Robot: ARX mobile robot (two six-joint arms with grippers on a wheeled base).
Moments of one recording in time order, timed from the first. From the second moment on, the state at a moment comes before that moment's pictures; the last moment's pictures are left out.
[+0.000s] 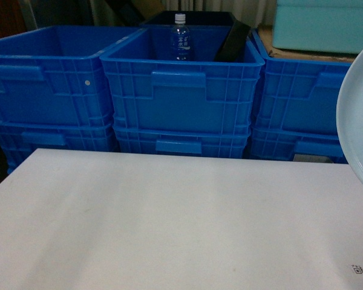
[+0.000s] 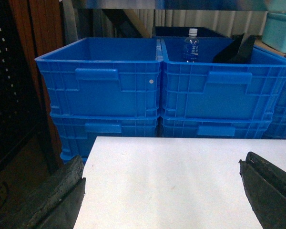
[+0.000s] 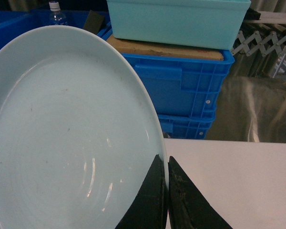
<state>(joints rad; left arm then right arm) 0.00 0.01 0.01 0.00 0.00 0.00 -0.10 0.74 0.33 0.26 -0.11 -0.01</state>
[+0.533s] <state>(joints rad) 0.00 0.01 0.01 0.00 0.00 0.00 0.04 0.71 0.31 0.30 -0.08 -0.03</state>
